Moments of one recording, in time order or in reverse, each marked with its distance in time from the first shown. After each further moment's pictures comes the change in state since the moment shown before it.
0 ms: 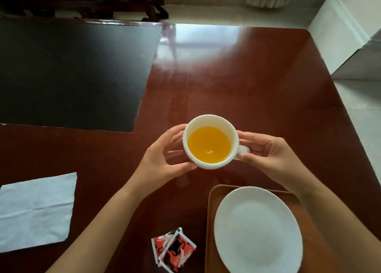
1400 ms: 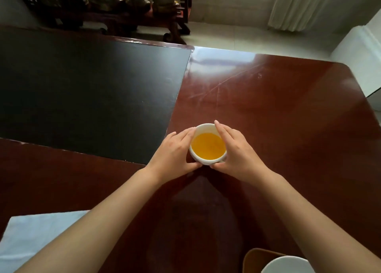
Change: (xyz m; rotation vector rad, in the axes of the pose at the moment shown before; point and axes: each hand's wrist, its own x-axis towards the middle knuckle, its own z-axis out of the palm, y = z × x) left_hand 0.108 -0.058 -0.079 0.897 0.030 0.197; right_hand 0.172 0.040 0.065 -0.901 -0.068 -0.210
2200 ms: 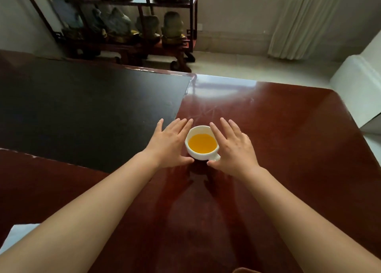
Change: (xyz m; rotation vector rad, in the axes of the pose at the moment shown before) left_hand 0.047 0.005 -0.040 0.459 -0.125 -0.097; right_hand 0.026 0.000 -0.038 -0.453 0.020 0.094
